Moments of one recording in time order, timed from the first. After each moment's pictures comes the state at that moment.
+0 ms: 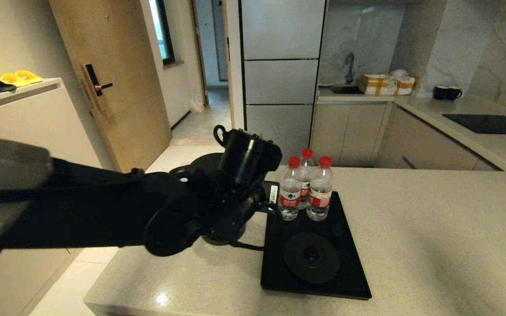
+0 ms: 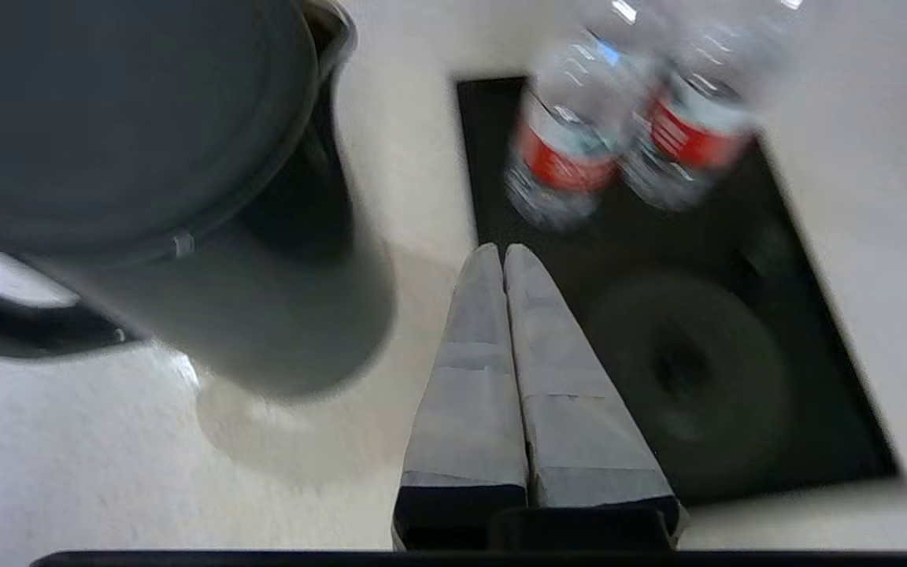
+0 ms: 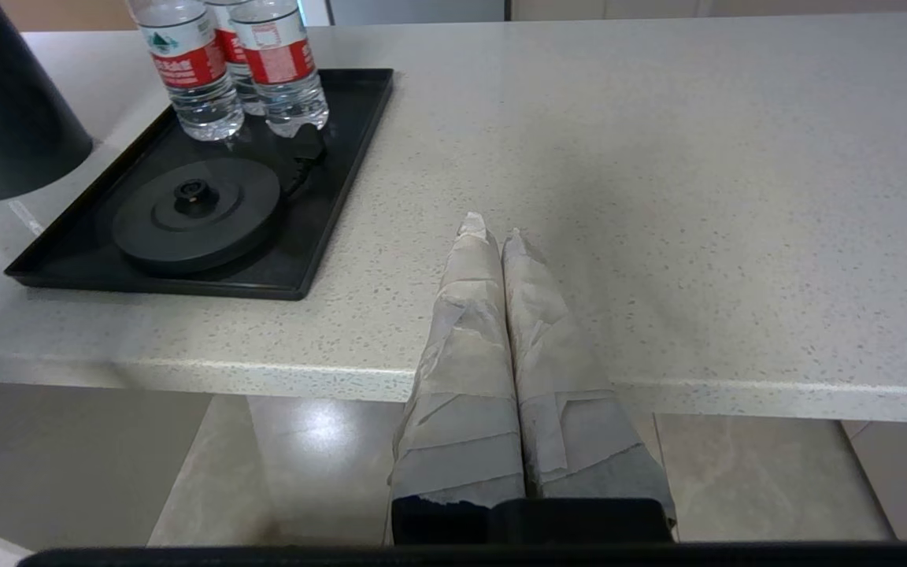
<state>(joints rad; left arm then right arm) -0.82 1.95 -1.29 -0.14 0.52 -0.27 0.00 0.00 -0.07 0.17 -0.01 0.00</state>
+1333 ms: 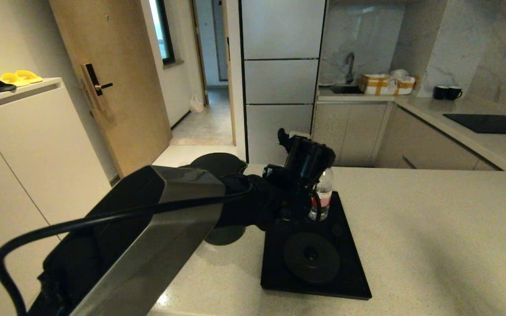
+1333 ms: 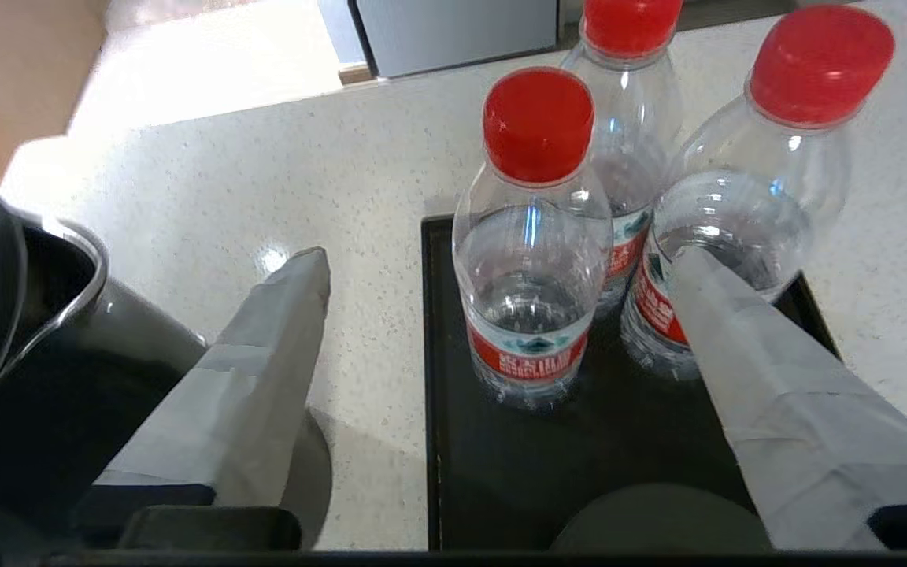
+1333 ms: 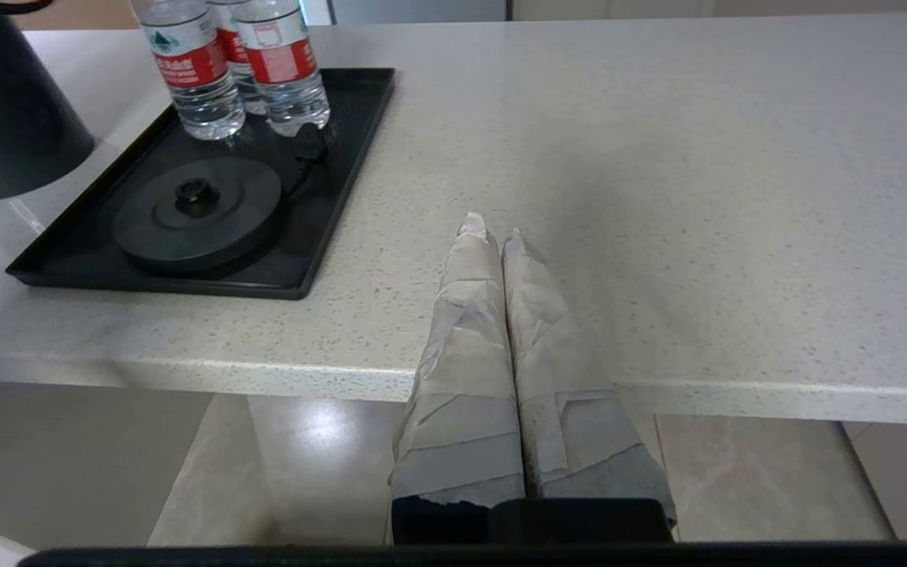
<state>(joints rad) -0.85 2.40 -1.89 -0.15 0.66 -0.11 0.00 0.00 -0.07 0.17 -0.01 0.00</state>
